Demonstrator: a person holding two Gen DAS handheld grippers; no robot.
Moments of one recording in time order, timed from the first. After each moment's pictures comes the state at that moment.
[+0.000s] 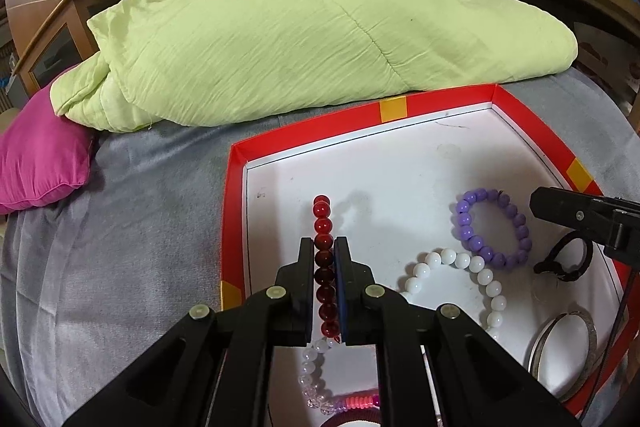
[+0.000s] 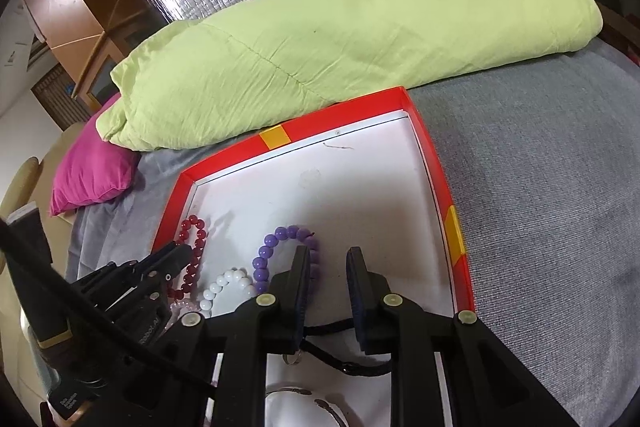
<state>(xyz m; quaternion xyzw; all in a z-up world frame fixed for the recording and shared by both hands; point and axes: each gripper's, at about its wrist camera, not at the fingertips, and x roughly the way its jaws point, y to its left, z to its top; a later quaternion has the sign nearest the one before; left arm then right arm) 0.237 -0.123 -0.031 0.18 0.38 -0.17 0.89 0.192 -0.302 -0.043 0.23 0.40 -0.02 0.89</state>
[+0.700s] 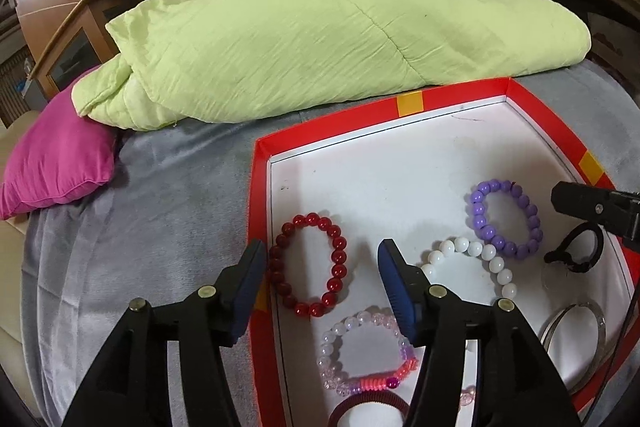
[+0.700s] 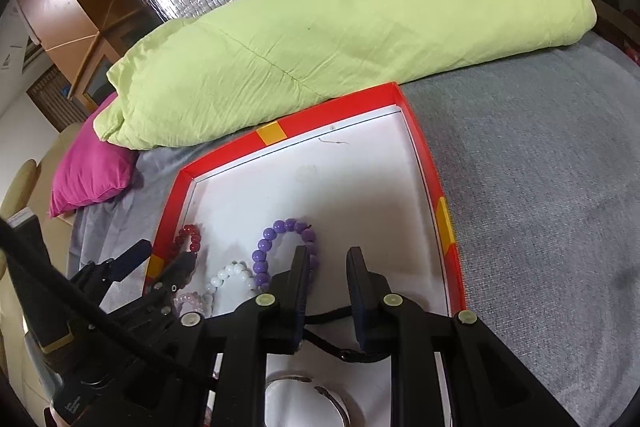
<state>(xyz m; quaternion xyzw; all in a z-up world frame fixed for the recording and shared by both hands) 0.228 -0.124 -0.025 0.20 0.38 -0.13 0.89 0.185 -0.305 -0.038 0.24 0.41 -0.02 0.88</state>
